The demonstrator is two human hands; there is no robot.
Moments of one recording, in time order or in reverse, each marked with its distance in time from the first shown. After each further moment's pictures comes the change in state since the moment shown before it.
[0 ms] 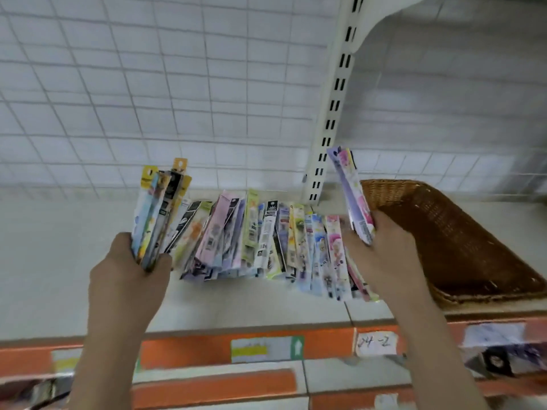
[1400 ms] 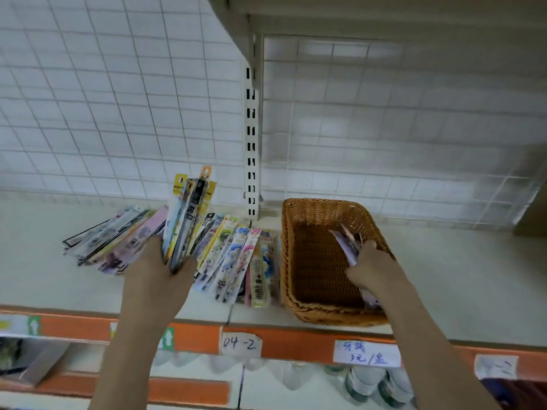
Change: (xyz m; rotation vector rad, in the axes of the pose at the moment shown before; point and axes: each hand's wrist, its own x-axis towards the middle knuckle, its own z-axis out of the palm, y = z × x) left_hand -0.118 0.155 0.084 -0.038 0.015 0.024; right_hand 0.063 0.170 -0.098 -0.334 -0.432 0.259
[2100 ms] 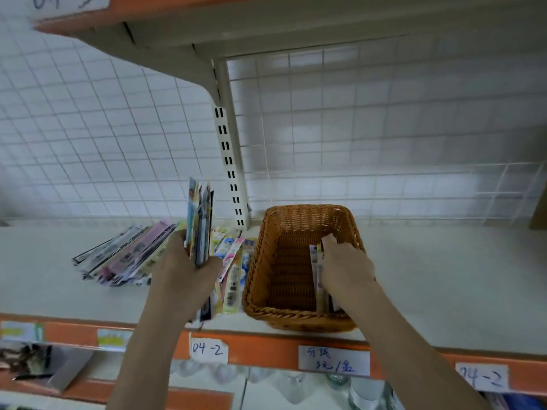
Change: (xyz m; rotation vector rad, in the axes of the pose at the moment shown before) left_hand -0.038 0.085 0.038 -0.034 -0.091 -0.056; right_hand 0.012 0.019 -0.001 -0.141 0.148 -0.290
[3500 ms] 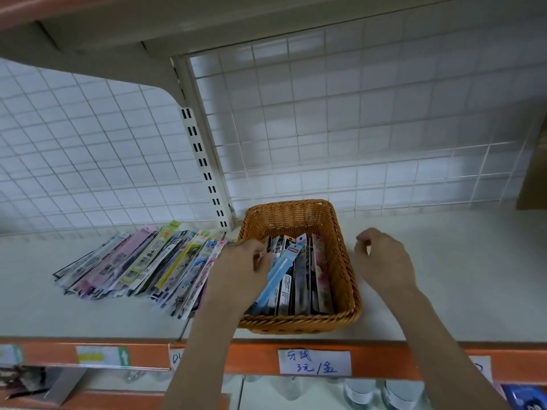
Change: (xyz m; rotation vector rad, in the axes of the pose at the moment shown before) left_hand 0.025 0.015 0.102 0.357 -0.124 0.432; right_hand 0.022 0.096 0.013 0.424 0.306 0.068
